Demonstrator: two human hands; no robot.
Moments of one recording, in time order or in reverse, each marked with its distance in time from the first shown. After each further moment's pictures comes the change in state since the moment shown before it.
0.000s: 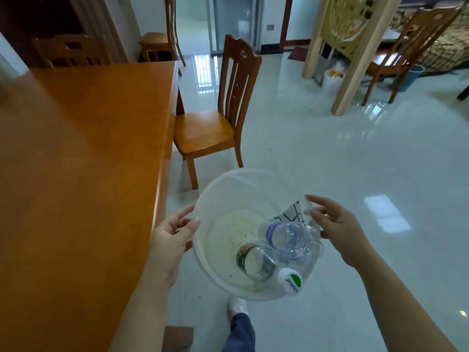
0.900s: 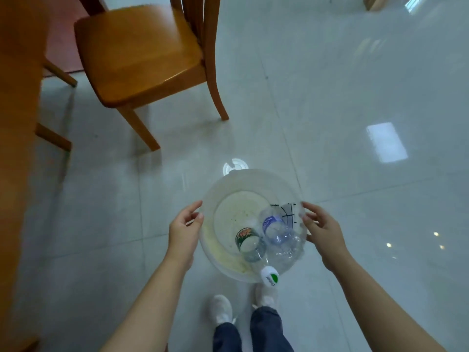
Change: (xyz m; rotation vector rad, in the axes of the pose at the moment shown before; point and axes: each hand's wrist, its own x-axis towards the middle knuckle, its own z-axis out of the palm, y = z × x) left_hand 0.371 -0.281 0.160 0.142 0.047 -0.326; right_hand 0.334 0.312 0.013 0.046 0.135 0.444
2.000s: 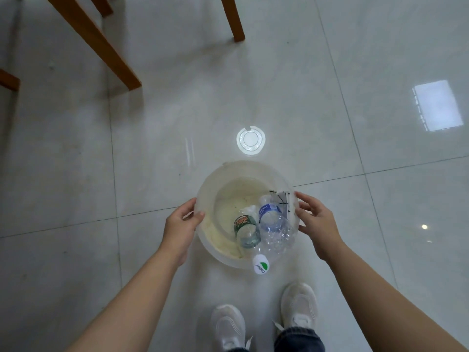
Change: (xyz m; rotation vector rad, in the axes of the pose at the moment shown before) left_hand 0.175 -0.274 -0.004 0.048 0.030 -0.215; right_hand 0.169 0.272 0.100 0.031 -0.090 0.174
